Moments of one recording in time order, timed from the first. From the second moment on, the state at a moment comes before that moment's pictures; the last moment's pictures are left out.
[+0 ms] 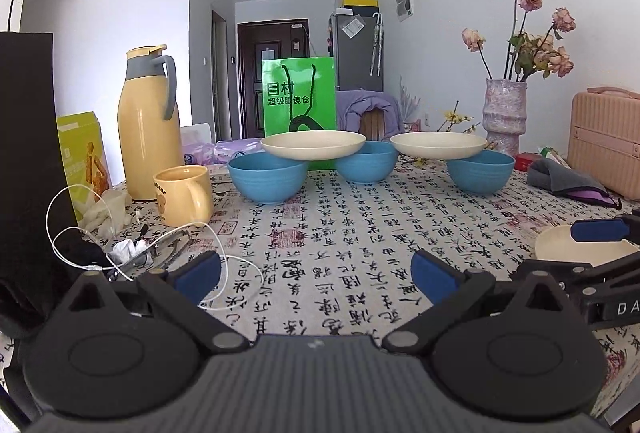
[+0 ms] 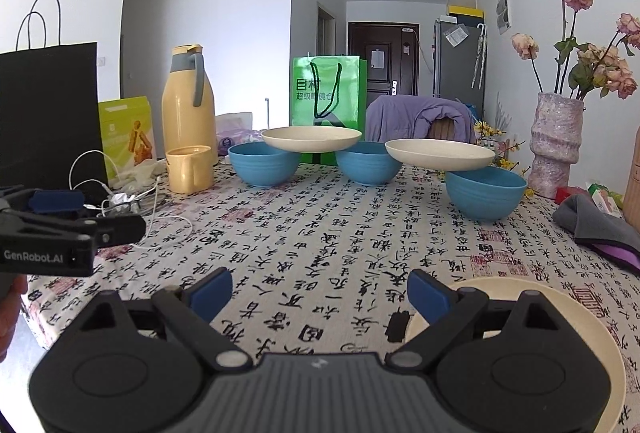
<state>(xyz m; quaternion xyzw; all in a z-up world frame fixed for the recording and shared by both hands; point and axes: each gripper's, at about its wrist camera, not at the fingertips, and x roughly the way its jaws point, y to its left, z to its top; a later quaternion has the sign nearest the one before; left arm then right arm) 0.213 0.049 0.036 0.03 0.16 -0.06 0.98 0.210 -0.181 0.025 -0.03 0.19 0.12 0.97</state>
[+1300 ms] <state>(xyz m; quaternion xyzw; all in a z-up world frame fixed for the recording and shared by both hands) 0.418 0.105 0.089 0.00 0.19 -0.07 0.98 0.409 -0.173 0.077 0.11 0.24 0.11 0.96</state>
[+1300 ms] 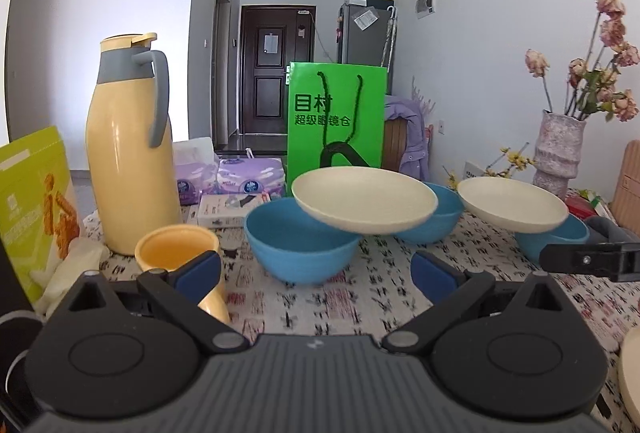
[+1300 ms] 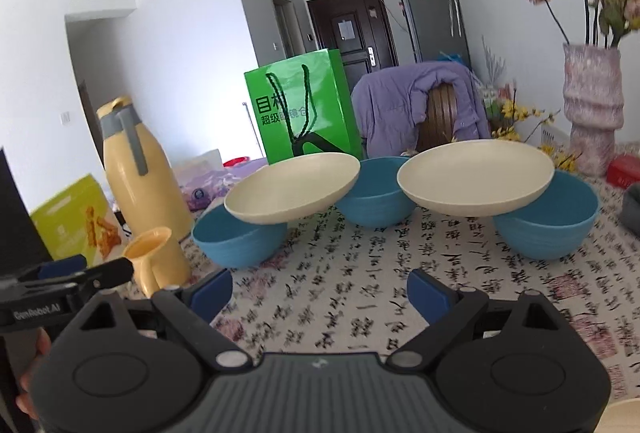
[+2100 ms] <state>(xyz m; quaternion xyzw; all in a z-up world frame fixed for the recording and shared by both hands) 0.640 0.102 0.058 -0.05 0.27 -0.06 0.96 0.616 -0.131 0.031 0.15 0.25 0.03 0.96</state>
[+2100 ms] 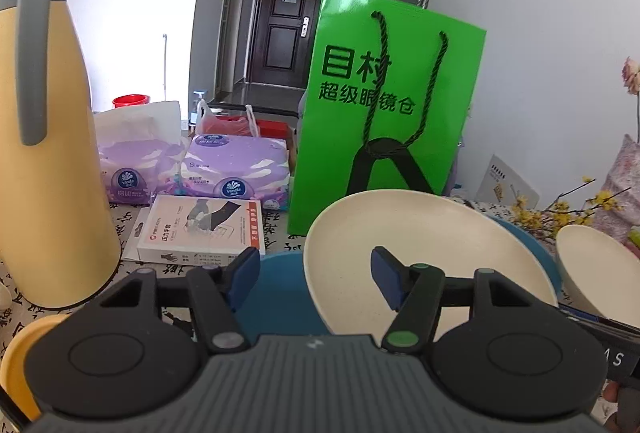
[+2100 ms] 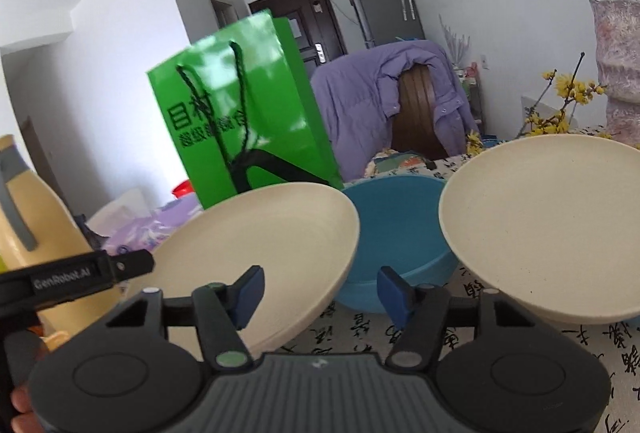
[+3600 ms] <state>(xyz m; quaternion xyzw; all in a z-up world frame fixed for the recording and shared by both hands) 0.261 0.098 0.039 -0.08 0.28 0.03 0.96 0.282 -0.126 0.028 0.07 0.27 0.13 0.95</state>
